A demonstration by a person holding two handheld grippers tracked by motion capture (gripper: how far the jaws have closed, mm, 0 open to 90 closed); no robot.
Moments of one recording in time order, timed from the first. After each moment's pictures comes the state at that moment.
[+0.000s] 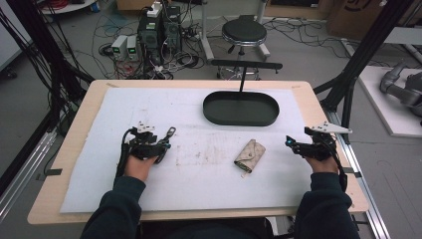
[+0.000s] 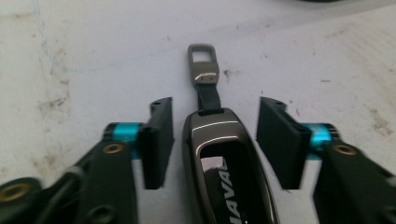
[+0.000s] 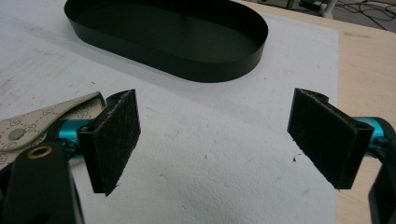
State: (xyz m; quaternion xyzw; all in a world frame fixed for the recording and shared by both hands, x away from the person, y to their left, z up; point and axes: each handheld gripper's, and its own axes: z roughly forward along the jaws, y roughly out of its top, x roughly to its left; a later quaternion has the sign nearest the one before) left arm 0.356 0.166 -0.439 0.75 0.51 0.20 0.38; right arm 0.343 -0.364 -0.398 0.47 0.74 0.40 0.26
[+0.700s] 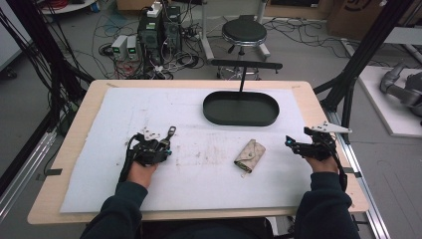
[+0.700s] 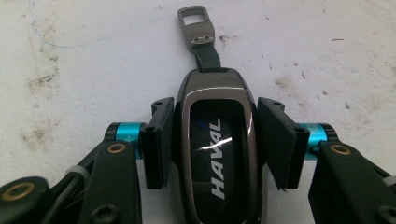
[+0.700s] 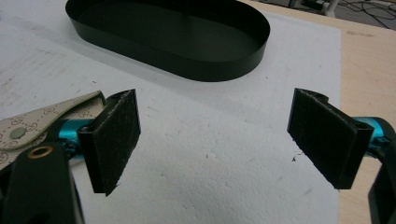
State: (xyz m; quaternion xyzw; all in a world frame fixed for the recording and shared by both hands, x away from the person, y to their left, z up) left arm 0.345 0.156 -0.450 0.76 0.49 0.22 0.35; right arm 0.344 -0.365 -0.398 0.47 0.74 0.40 0.26
